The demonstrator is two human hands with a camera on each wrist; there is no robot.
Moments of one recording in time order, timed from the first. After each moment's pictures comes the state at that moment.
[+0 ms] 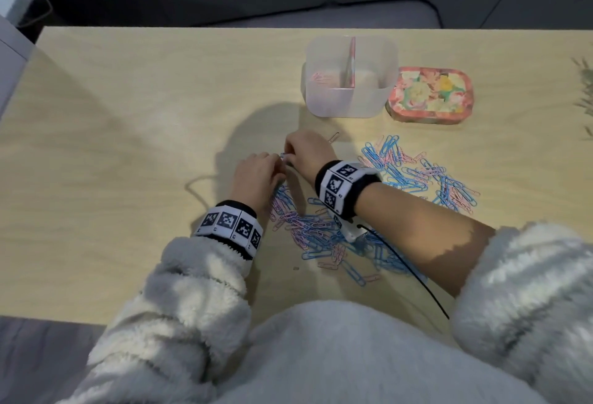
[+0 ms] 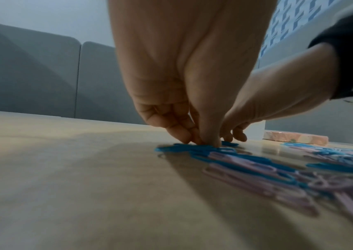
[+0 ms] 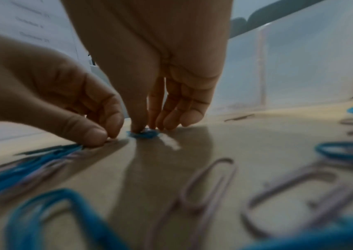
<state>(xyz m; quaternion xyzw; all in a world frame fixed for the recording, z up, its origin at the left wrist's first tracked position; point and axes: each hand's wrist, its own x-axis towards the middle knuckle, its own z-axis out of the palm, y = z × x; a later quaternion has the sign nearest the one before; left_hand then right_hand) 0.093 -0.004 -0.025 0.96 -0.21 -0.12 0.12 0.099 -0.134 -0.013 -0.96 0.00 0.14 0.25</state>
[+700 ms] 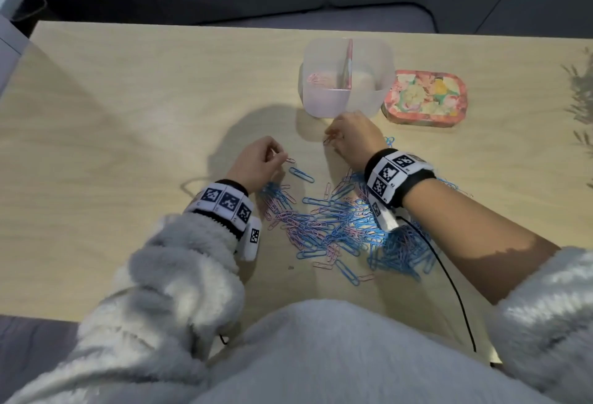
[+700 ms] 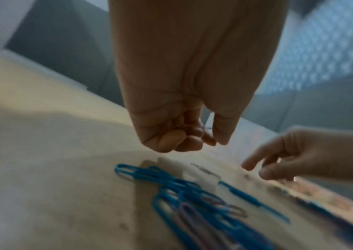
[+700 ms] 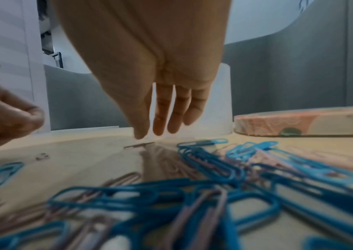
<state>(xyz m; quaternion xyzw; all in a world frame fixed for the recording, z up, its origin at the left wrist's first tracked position) 0.108 -0.011 -0.013 0.90 -0.11 -0.19 0.37 0.097 -0.216 -0.016 -0.98 0.02 0.09 0.19</state>
